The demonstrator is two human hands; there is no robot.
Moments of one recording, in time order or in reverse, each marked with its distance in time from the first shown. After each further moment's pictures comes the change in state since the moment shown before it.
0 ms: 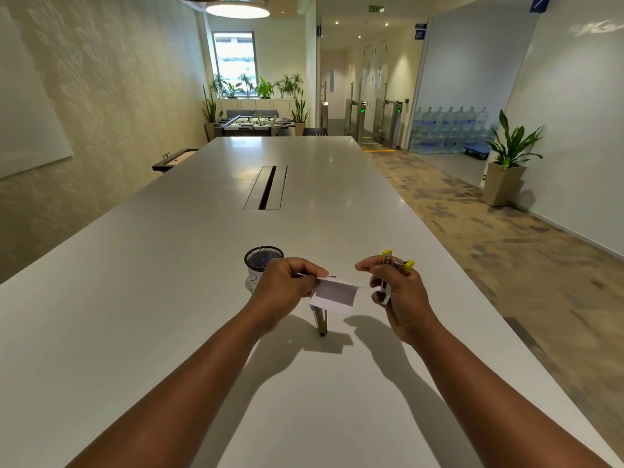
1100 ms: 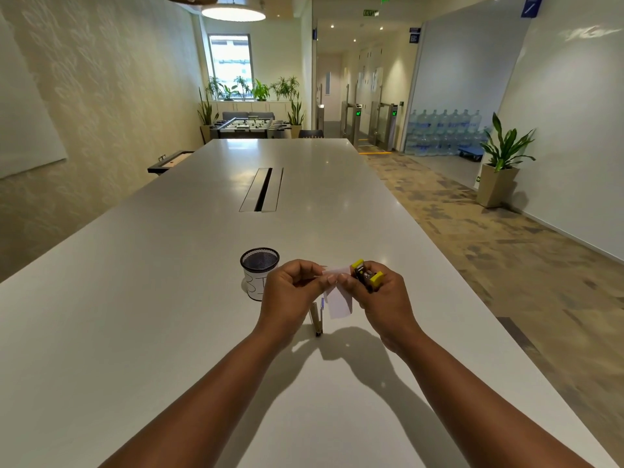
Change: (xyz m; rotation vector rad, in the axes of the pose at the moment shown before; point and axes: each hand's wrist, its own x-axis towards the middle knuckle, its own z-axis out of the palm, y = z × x) left_hand -0.014 -0.013 0.026 -0.174 0.118 0.186; right_hand -0.019 0.002 0.015 -0.195 -0.078 -0.269
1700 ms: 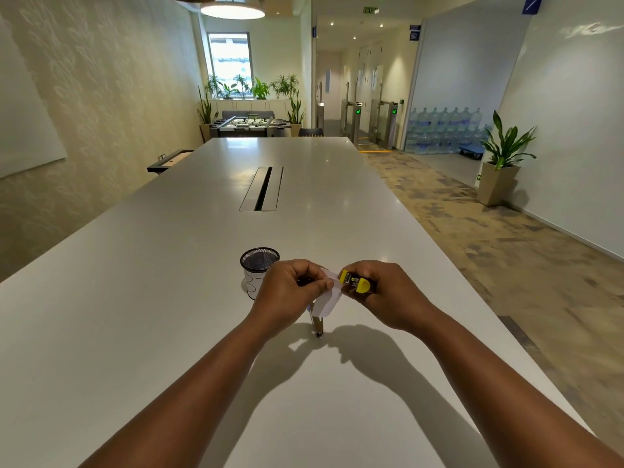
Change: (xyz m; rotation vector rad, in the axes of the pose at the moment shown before) left_hand 0.011 0.009 -0.013 0.336 -0.110 0.013; right_hand 0.019 -0.016 -0.025 -0.667 -0.316 -0.175
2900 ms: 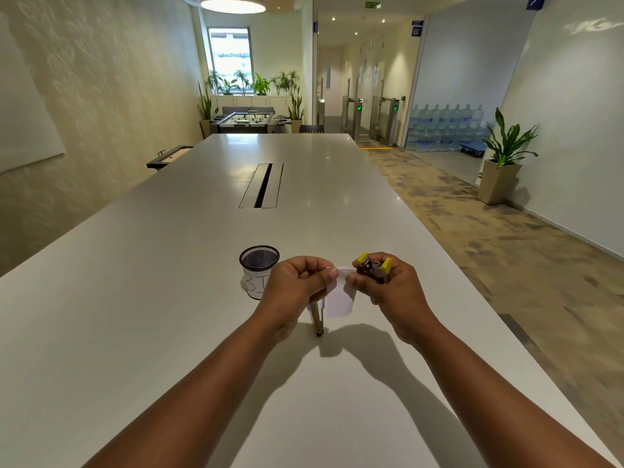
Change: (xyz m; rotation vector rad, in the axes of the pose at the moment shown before) left_hand 0.003 0.006 0.014 -0.518 -0.019 -0.256; right_hand -0.004 0.002 0.017 0.768 0.294 0.235
